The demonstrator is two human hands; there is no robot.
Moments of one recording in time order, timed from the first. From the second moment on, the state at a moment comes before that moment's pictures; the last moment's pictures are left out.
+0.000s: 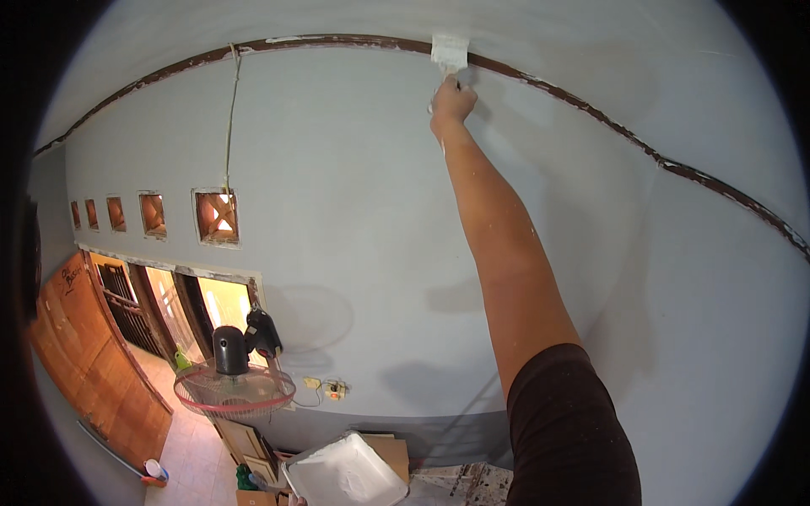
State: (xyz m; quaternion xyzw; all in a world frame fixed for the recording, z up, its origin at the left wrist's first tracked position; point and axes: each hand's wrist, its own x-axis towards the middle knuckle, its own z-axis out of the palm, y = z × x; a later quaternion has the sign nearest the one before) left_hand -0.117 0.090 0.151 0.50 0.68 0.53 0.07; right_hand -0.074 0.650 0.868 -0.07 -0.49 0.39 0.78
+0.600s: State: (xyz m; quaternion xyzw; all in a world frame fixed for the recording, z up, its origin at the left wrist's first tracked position) left_hand -0.121 0.100 0.164 0.50 0.67 0.54 0.11; right_hand -0.010 0.437 0.849 0.06 -0.58 0.30 0.75
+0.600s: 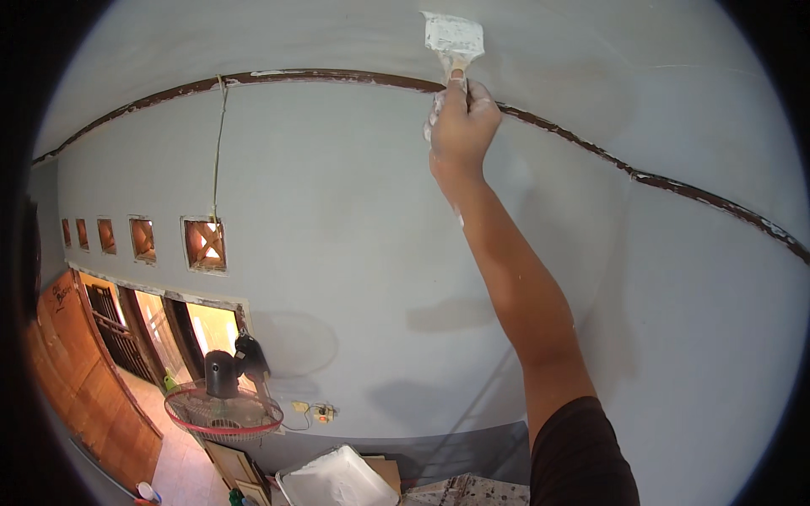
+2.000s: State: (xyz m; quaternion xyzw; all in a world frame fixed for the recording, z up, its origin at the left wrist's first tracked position) left_hand -0.087 0.049 0.246 0.37 0.62 0.62 0.29; right_hand 0.037 0.272 0.827 0.06 -0.60 0.21 0.77
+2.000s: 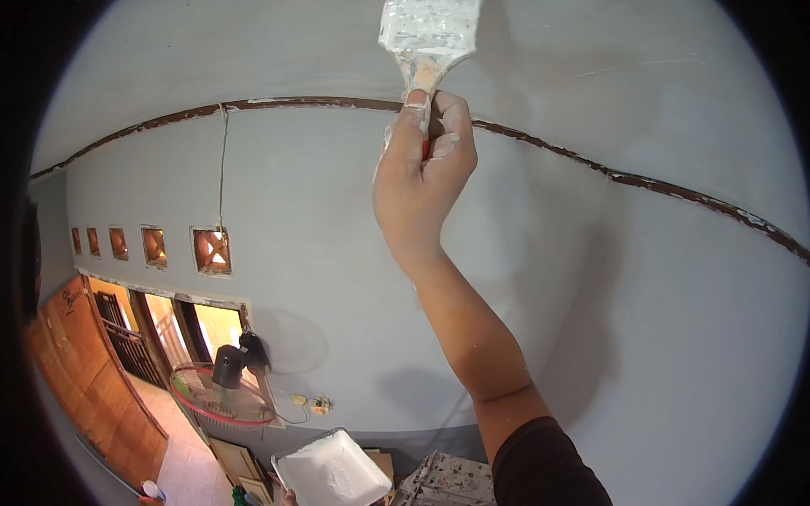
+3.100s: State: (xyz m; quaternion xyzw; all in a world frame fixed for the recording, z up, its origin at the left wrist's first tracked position) left_hand -0.082 0.034 0.200 0.39 0.72 0.53 0.20; right_hand 0.042 0.338 0.826 0.10 -0.55 0.26 0.79
